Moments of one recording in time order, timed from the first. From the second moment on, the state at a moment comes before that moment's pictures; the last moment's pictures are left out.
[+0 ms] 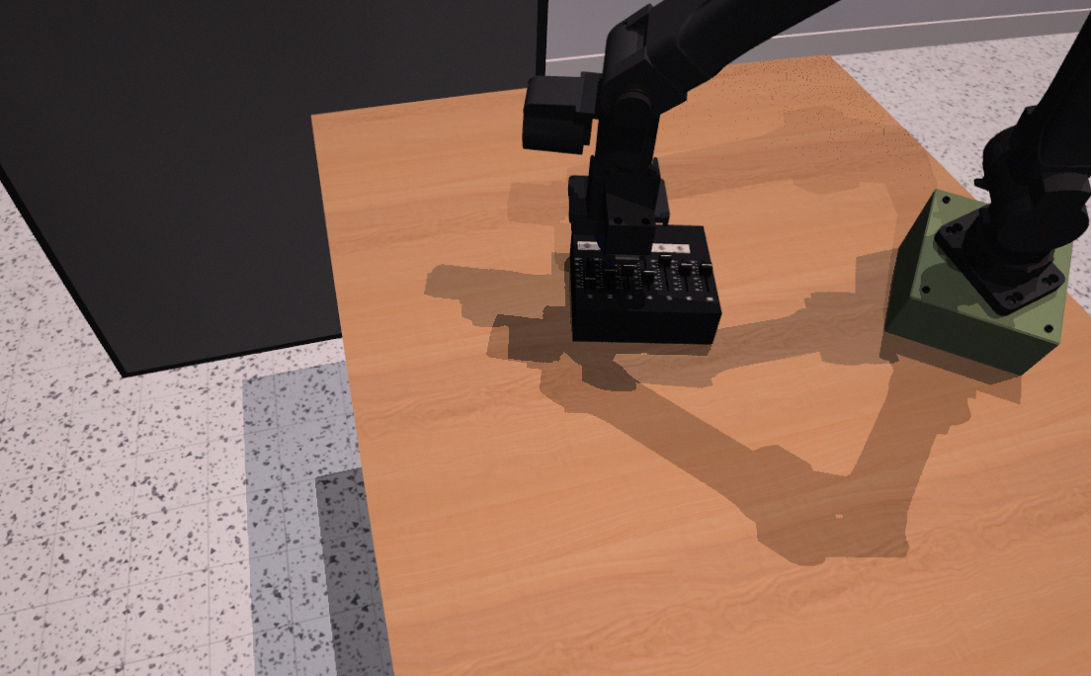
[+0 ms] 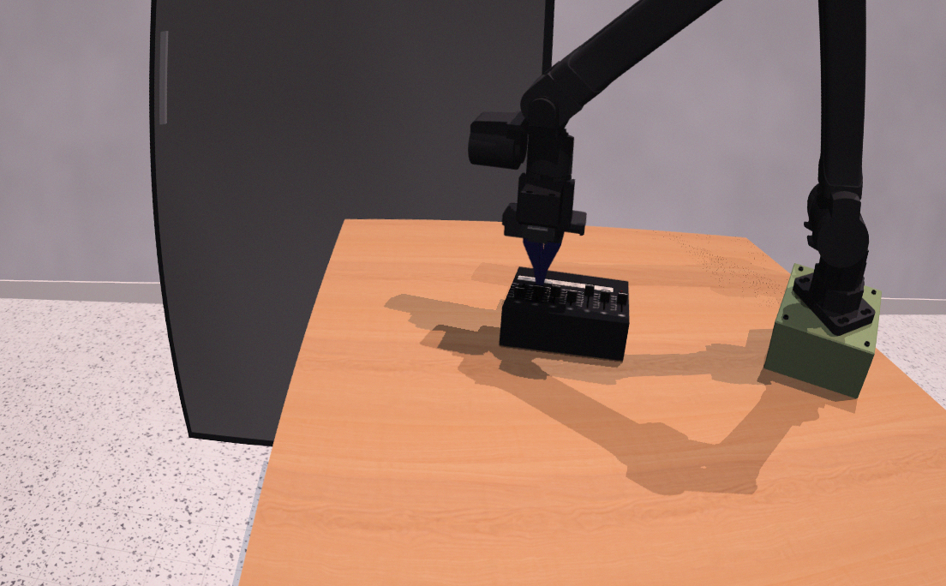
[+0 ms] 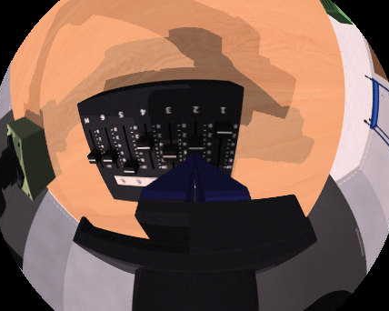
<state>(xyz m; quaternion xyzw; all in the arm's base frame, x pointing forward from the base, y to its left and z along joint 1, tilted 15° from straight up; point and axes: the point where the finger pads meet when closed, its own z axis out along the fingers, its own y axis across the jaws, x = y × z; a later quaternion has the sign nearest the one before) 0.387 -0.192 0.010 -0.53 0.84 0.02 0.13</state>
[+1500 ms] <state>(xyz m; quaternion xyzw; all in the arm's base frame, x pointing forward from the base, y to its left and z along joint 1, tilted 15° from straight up) 0.384 -0.194 0.010 -0.54 0.83 0.02 0.13</state>
